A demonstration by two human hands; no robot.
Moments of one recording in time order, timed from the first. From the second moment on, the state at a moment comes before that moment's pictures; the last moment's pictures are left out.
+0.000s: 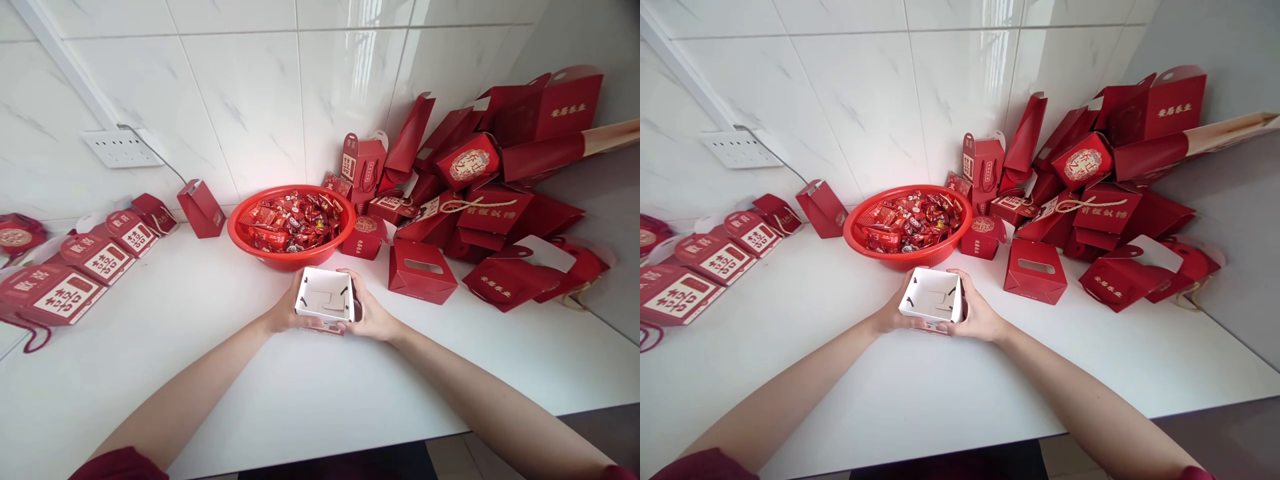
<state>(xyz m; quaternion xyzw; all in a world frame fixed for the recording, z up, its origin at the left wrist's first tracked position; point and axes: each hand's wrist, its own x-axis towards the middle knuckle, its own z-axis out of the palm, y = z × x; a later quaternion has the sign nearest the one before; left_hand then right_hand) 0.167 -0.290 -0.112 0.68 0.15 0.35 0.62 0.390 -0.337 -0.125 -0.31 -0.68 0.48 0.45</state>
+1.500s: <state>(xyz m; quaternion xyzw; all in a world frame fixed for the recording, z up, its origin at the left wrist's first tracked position) 0.134 -0.314 -0.105 0.68 0.23 0.38 0.58 0.331 -0.181 -0.018 -0.49 -0.83 0.24 0.06</state>
